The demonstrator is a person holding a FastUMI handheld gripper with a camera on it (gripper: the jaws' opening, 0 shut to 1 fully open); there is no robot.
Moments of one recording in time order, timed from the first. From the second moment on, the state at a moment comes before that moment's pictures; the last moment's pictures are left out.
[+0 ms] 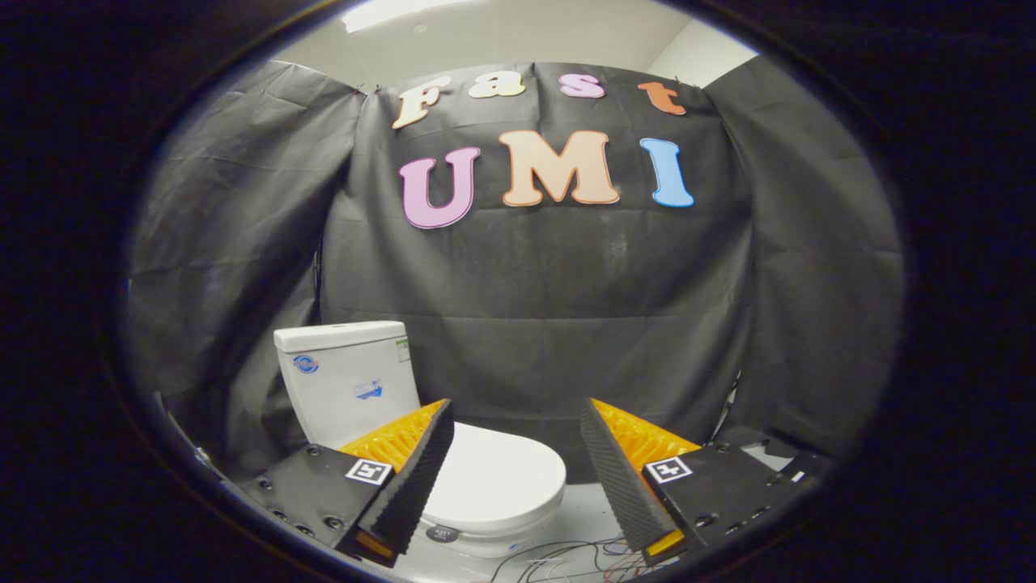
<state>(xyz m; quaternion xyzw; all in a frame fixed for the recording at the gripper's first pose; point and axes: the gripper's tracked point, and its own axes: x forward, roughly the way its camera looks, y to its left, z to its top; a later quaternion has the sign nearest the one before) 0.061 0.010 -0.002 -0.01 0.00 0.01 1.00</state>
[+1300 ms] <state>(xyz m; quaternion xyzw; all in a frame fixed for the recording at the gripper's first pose) 0.045 0.186 0.025 -0.03 0.01 0.00 1.00</state>
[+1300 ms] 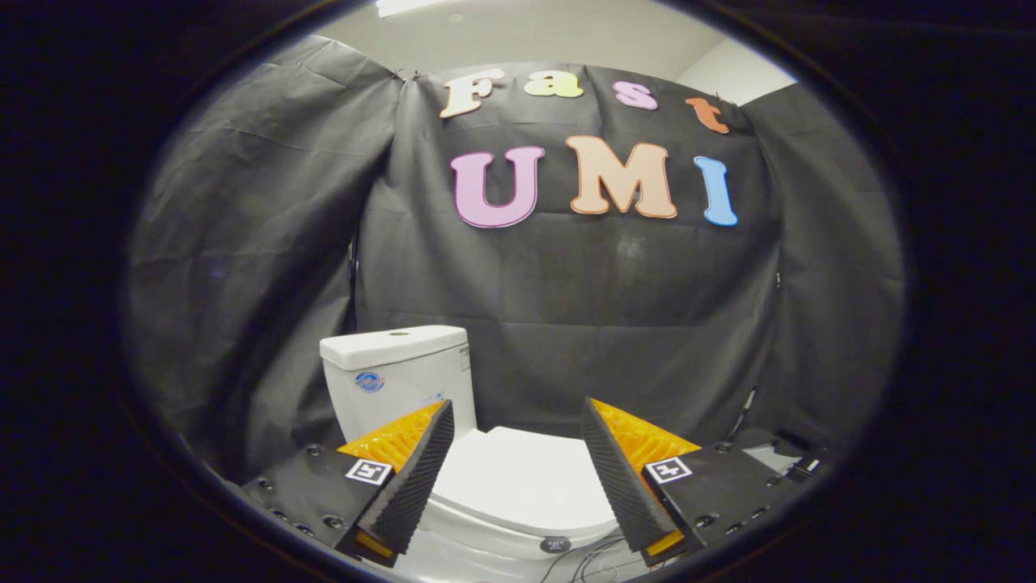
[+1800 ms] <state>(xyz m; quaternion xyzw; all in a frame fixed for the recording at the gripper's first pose) 0.010 0.198 0.038 -0.03 -0.02 -0.02 1.00</state>
